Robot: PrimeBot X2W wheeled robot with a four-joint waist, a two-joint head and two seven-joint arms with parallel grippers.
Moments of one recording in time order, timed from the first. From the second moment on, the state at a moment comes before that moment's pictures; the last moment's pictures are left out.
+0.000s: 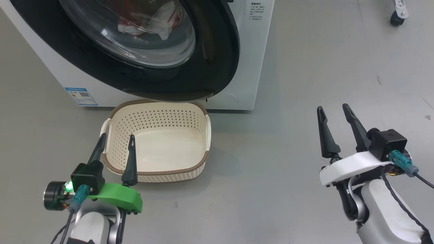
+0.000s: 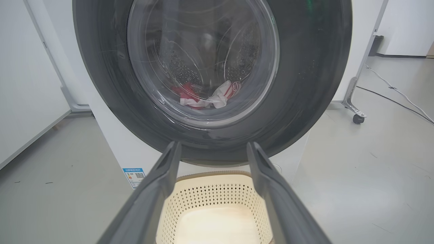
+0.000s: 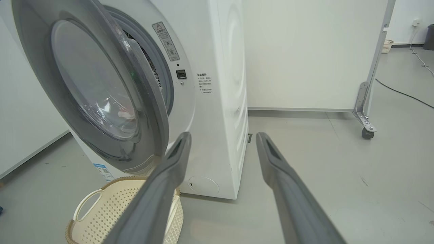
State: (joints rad) left arm -0.22 0.05 -0.19 0.34 -0.24 0.05 -0.25; right arm -0.26 -0.19 0.32 0.27 0.49 0.05 -0.25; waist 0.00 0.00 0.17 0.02
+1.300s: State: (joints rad) left arm -0.23 0.04 -0.18 0.33 -0.23 0.04 -0.25; right arm -0.30 -0.19 0.31 0.24 0.46 0.08 -0.24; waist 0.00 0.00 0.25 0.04
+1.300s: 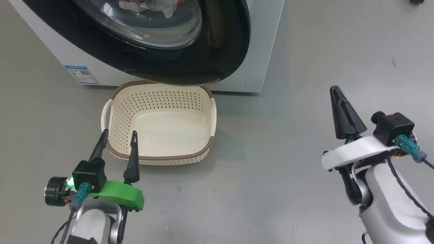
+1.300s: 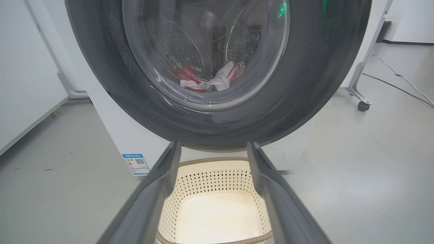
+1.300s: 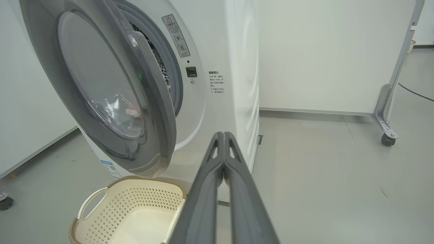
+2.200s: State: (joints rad) left arm -0.34 0.03 -0.27 0.31 -0.26 0.02 -0.25; right arm -0.77 -0.14 0.11 0.27 1.05 0.06 0.31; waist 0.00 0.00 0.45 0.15
